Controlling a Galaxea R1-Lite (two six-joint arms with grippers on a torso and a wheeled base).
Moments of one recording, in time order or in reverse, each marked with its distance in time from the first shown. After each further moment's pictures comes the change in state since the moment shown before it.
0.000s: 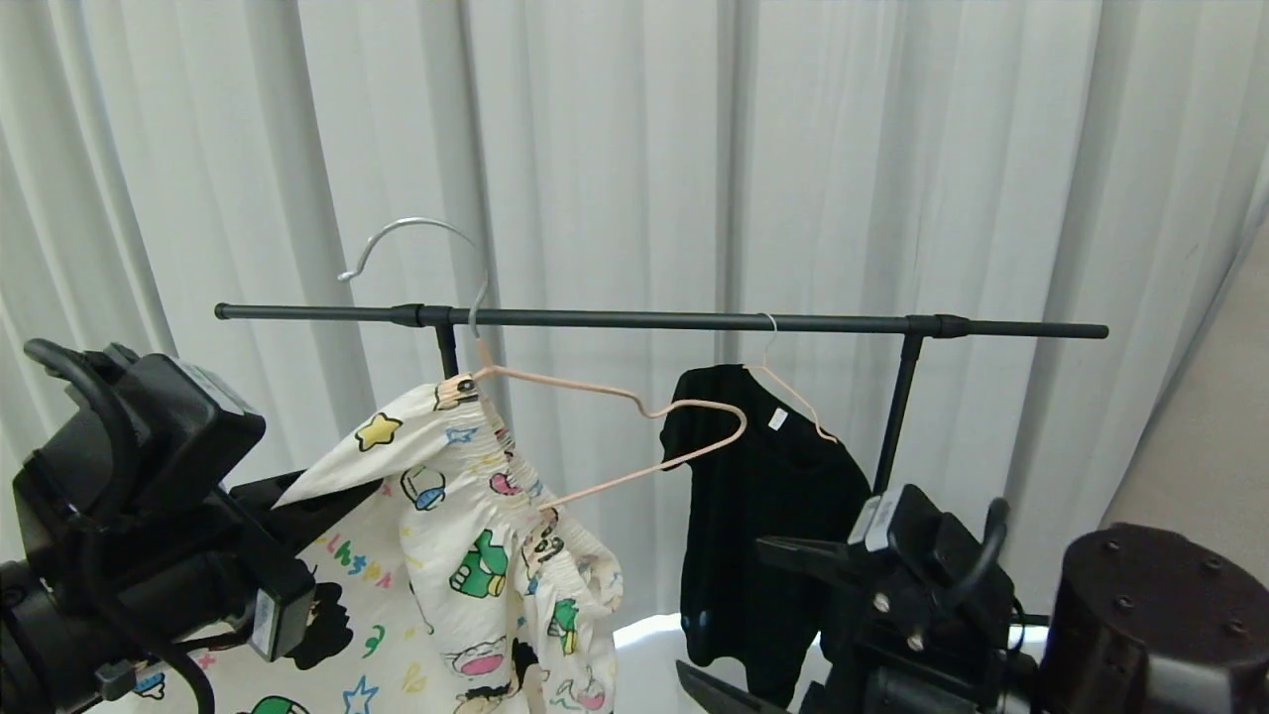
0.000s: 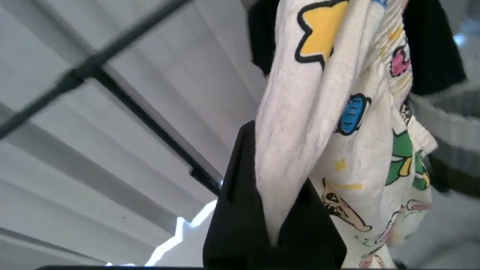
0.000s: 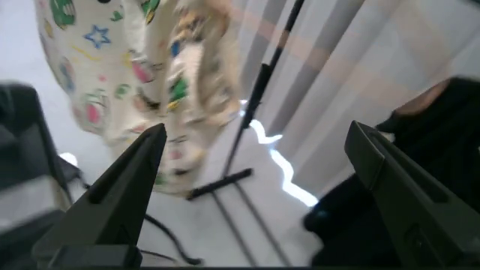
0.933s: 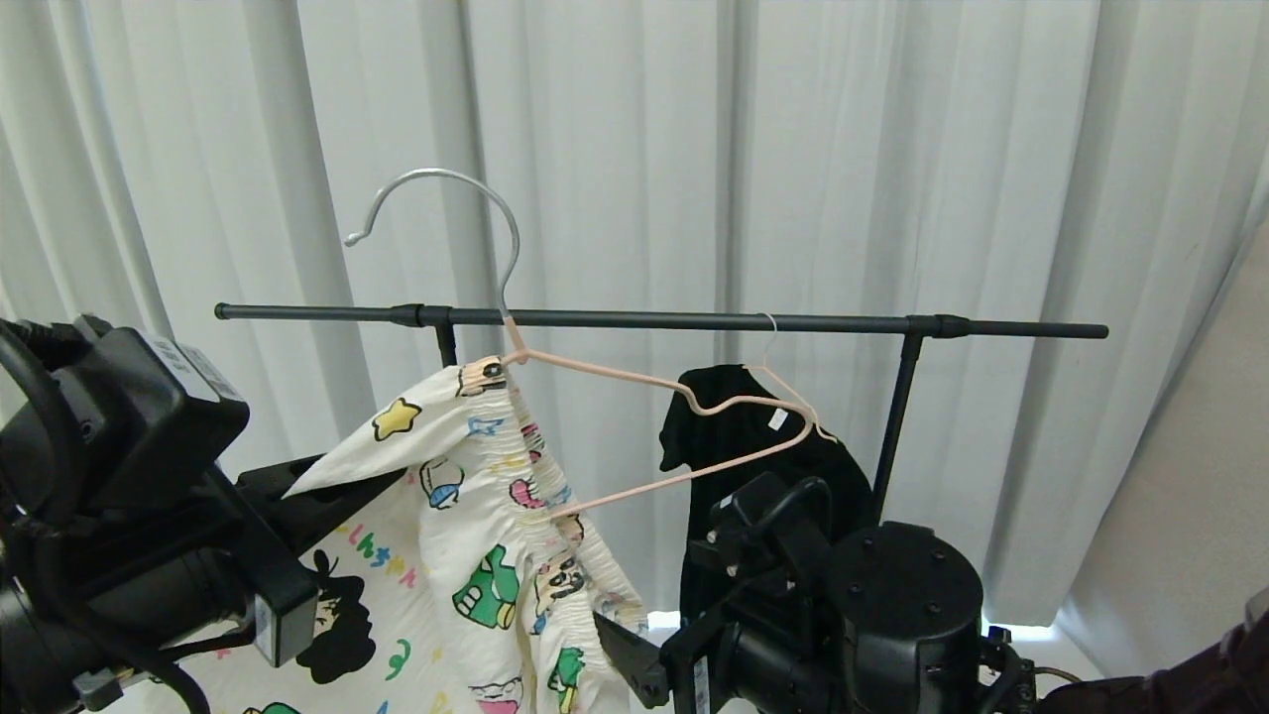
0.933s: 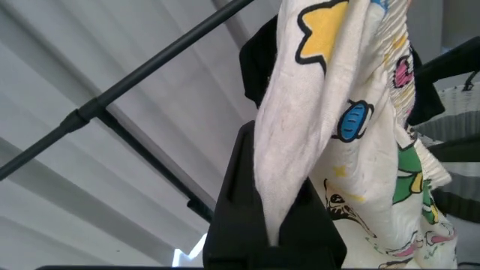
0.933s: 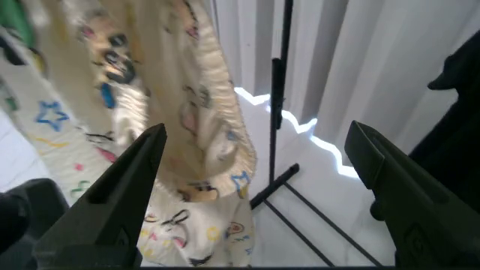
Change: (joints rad) left arm -0.102 -0.013 -0.040 -0.001 0.000 -0.001; right arm 0.042 0.261 -0.207 0.012 -0.172 0.196
